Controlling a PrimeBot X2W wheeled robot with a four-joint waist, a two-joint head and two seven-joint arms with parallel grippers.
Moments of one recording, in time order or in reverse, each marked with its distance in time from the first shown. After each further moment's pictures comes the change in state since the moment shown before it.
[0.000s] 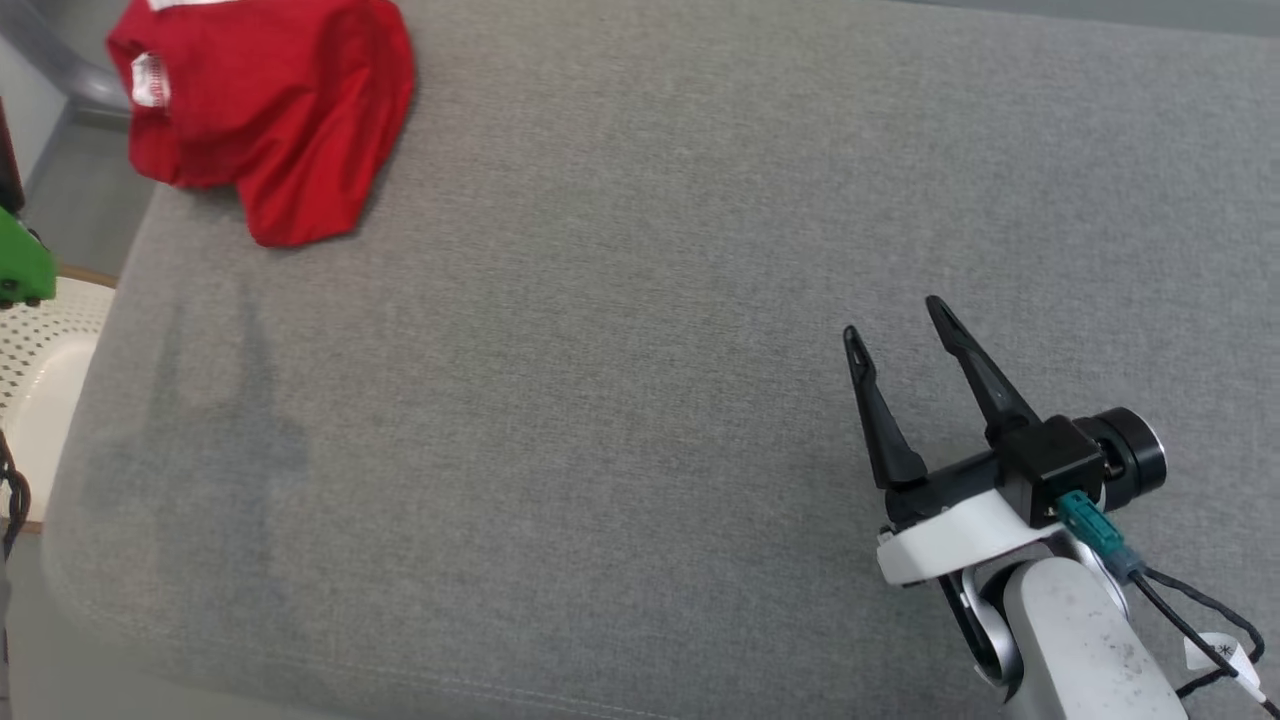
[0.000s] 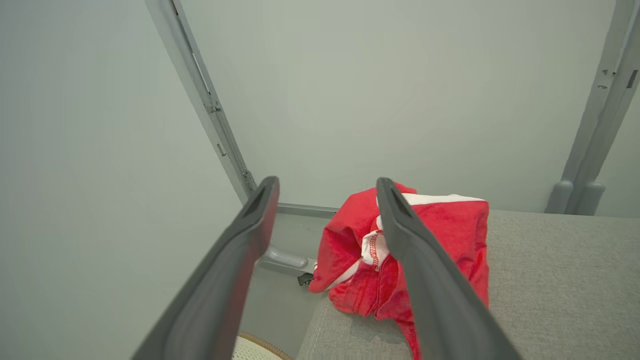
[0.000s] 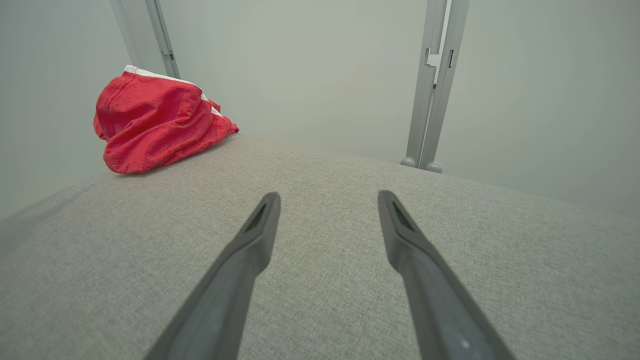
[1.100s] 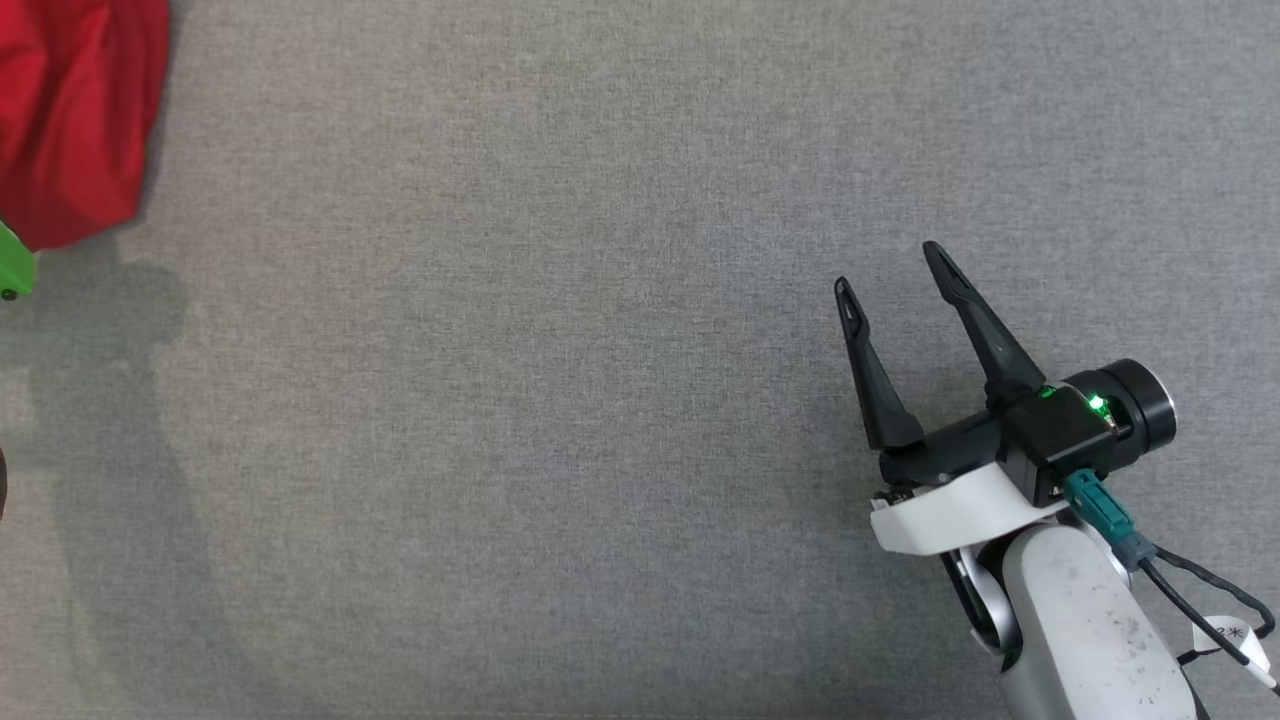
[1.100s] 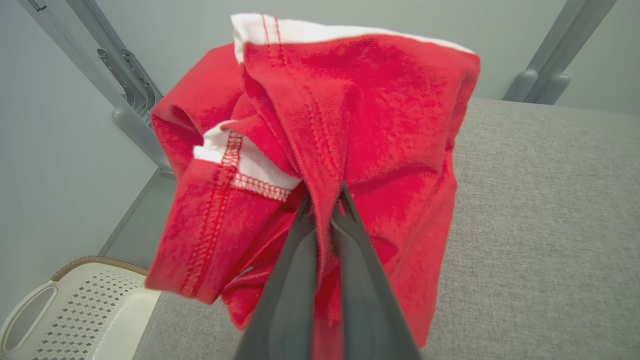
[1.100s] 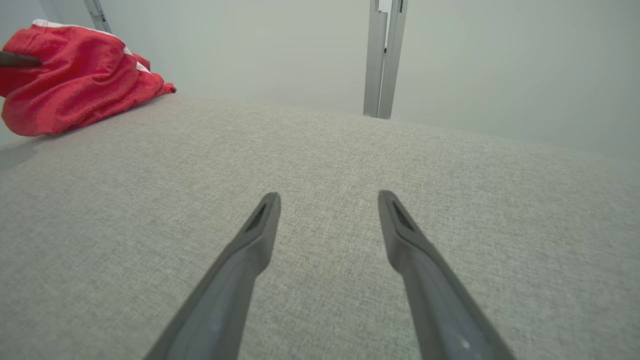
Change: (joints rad) left arm -0.135 0.104 -0.236 0.259 -0.311 -0.001 0.030; right arm -0.048 0.000 0.016 -0.073 -0.035 0.000 0.000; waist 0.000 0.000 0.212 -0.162
